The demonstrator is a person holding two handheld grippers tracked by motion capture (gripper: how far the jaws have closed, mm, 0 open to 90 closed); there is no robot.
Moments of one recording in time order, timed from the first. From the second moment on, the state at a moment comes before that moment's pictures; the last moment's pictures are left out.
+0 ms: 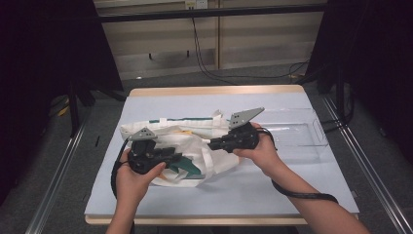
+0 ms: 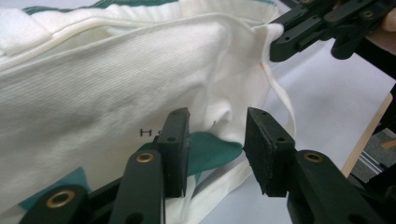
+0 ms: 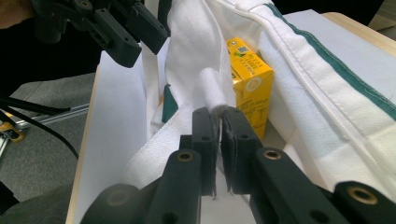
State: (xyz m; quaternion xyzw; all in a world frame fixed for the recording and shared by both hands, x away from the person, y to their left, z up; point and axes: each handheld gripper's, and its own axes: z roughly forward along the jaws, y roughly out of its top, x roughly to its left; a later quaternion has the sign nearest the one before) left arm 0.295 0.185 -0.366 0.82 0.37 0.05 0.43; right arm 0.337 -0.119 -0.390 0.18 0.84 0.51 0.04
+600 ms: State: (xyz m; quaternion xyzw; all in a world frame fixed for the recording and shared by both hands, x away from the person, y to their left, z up) left arm 0.308 0.198 -0.332 0.82 0.38 0.06 0.43; right arm 0.337 -0.118 -0.389 0.18 0.84 0.51 0.04
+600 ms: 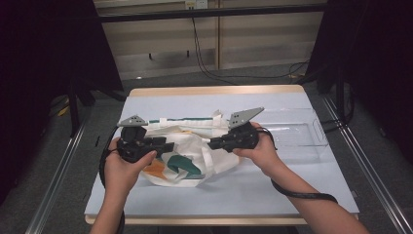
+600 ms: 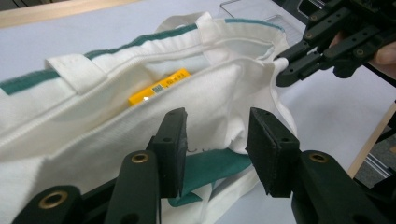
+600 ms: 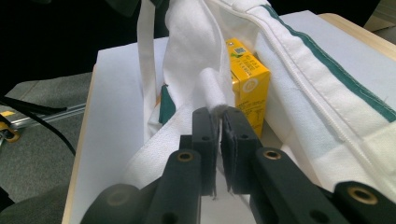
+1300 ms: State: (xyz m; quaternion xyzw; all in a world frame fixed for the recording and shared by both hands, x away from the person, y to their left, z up) left arm 0.330 0.193 -0.313 0.82 0.38 0.07 0.42; right arm 0.335 -0.115 -0.391 0.18 0.85 0.50 0.05
